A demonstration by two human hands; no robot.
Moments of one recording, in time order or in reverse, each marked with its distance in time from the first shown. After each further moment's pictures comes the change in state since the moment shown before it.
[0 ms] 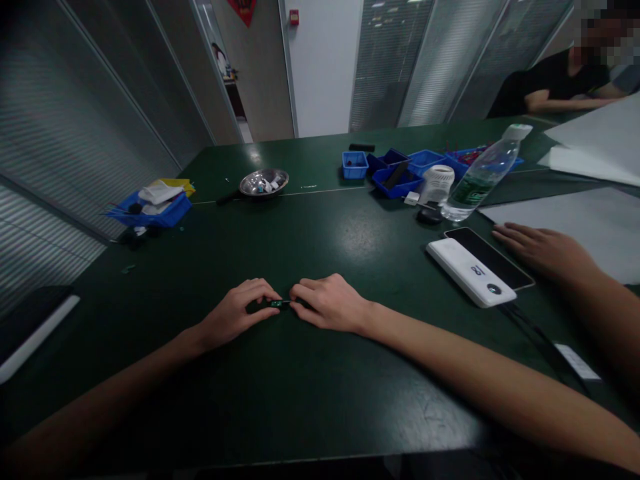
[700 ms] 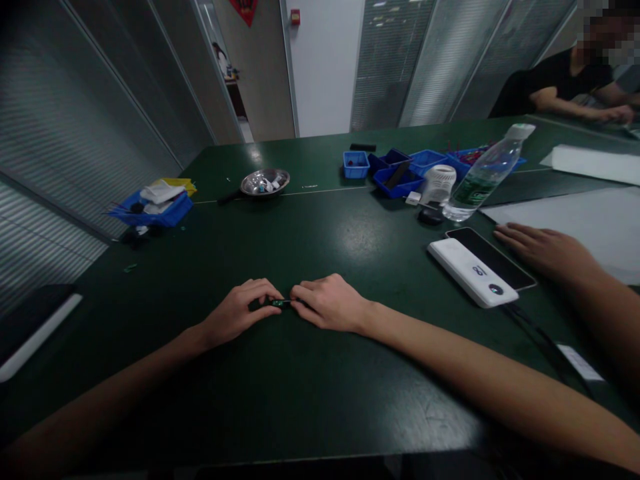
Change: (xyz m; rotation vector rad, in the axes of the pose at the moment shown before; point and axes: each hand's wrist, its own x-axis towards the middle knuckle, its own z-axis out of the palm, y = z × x) left_hand 0.001 -0.001 0.003 -0.007 -0.009 -0.015; right_hand 0.003 -0.002 0.000 -0.013 -0.059 -0.001
